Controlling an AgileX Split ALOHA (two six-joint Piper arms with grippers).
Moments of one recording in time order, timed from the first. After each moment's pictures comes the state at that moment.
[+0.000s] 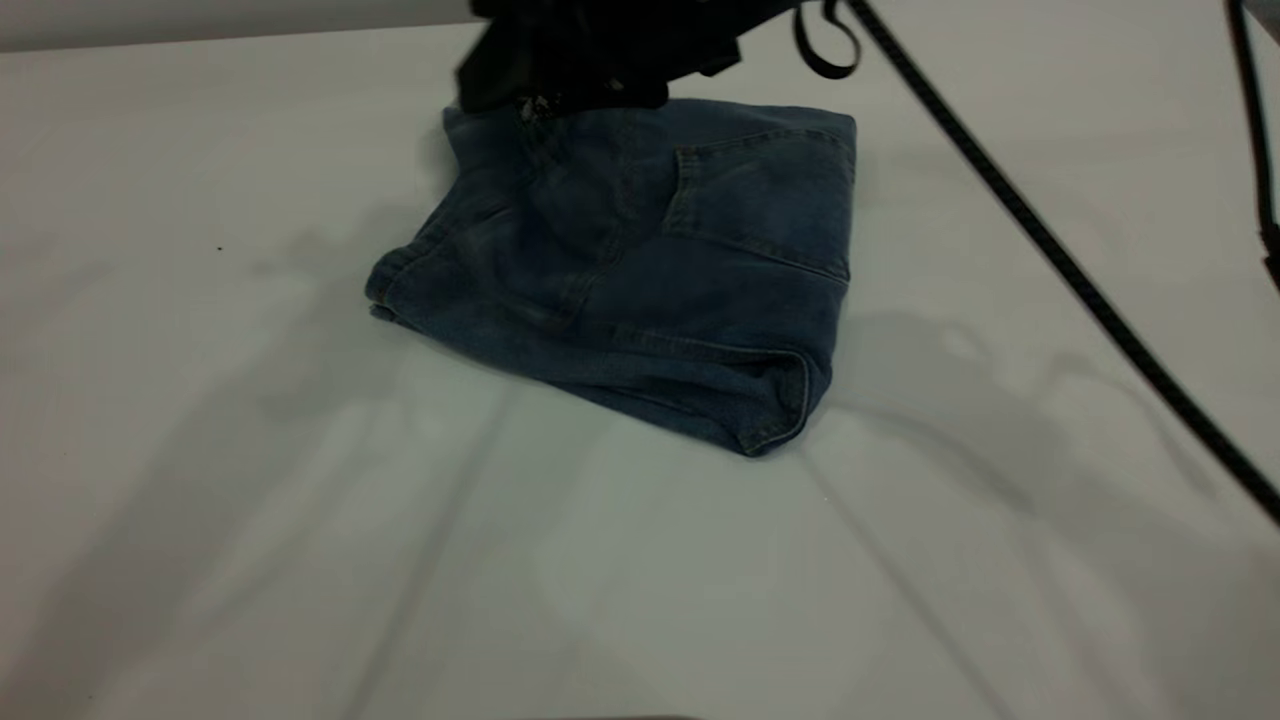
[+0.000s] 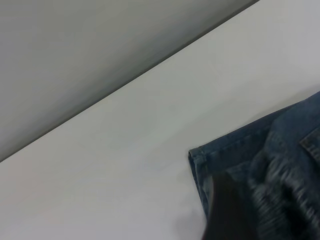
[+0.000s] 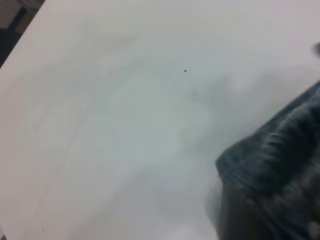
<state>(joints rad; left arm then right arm) -0.36 1.60 -1.42 -0.03 0.51 0.25 0.55 2.14 -1.30 1.79 0.48 -1.49</state>
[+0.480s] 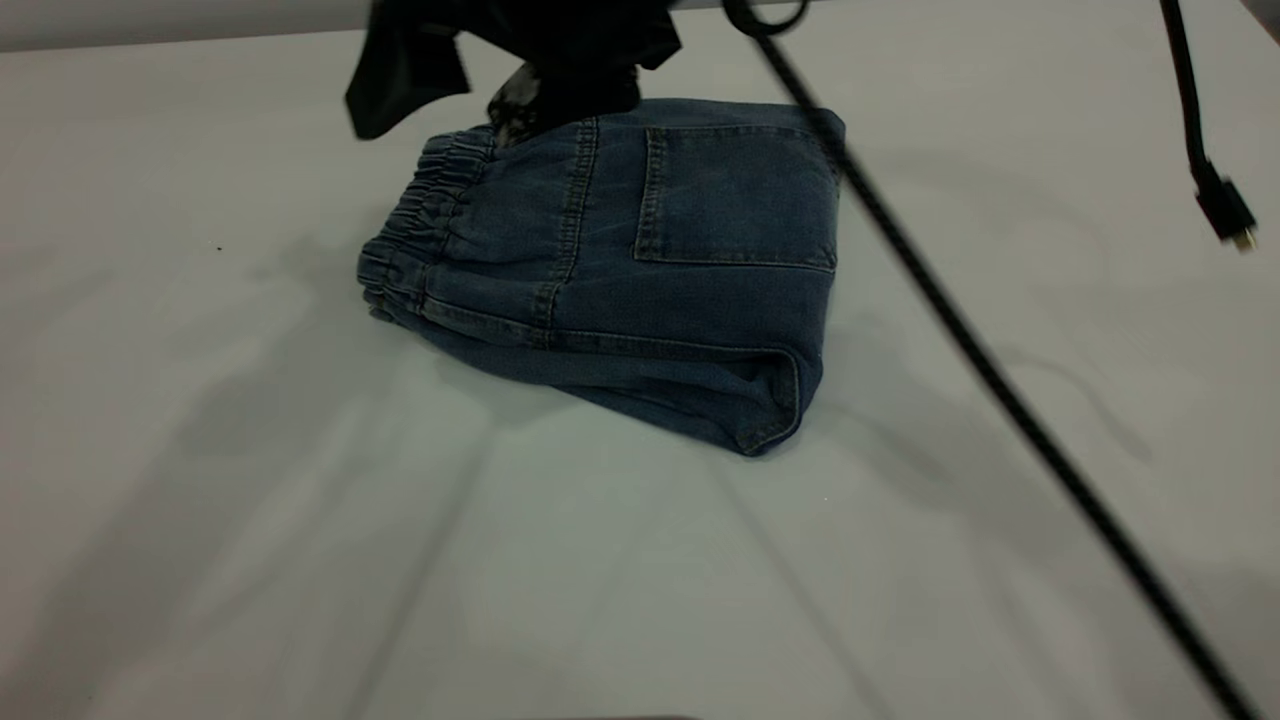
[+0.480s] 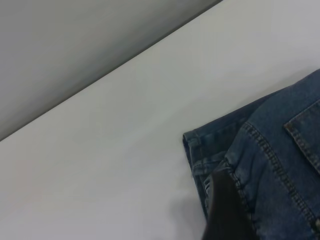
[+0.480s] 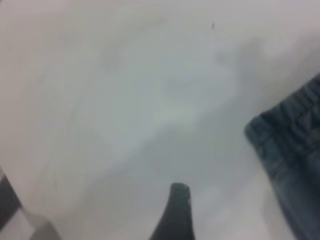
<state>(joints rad) -0.36 1.60 -1.42 -0.03 0.56 0.25 0.63 2.15 -1.47 1.15 0.49 -0.83</state>
